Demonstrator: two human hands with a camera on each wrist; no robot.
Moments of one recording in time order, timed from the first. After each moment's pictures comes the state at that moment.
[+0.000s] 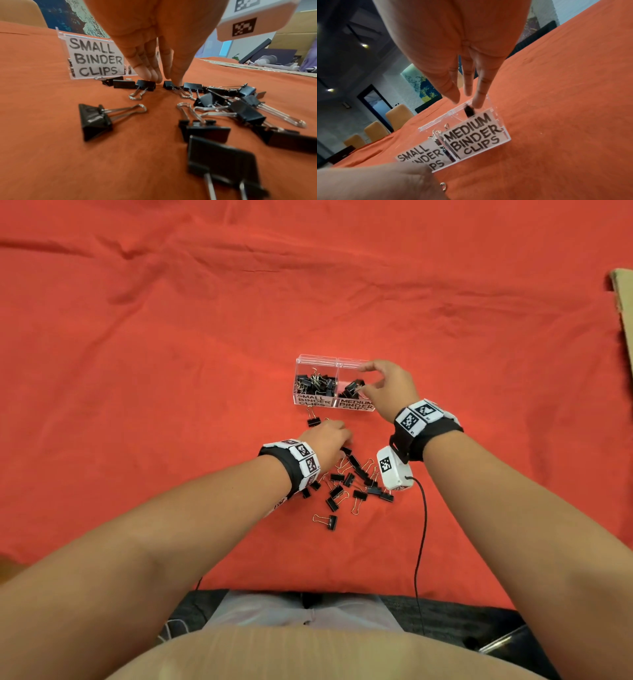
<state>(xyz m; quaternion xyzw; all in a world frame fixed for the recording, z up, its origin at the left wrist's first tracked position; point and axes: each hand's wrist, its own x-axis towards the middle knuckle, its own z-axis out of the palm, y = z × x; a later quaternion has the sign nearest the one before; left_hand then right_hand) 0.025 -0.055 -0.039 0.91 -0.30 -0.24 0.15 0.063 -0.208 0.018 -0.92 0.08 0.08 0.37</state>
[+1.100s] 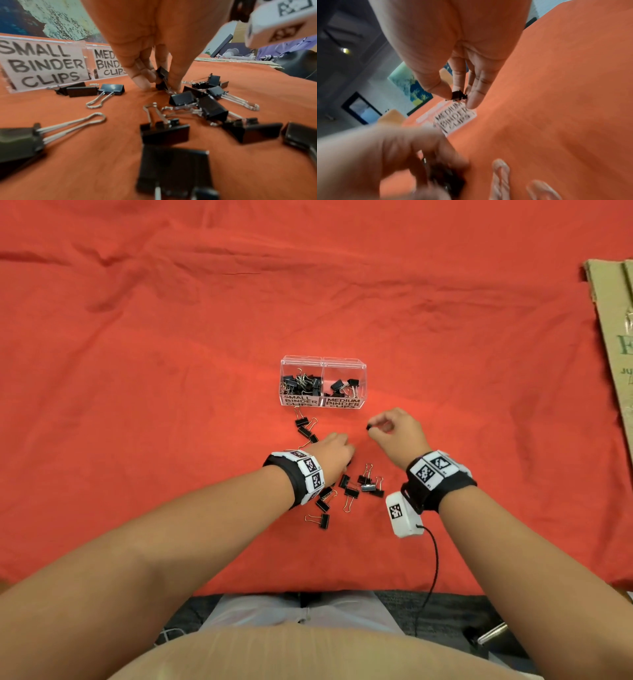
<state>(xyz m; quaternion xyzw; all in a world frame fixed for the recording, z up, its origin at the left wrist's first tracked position) 0.001 -0.076 -0.045 0.89 -0.38 -0.25 0.07 -0.012 -0.237 -0.005 -0.91 0.14 0.10 0.38</state>
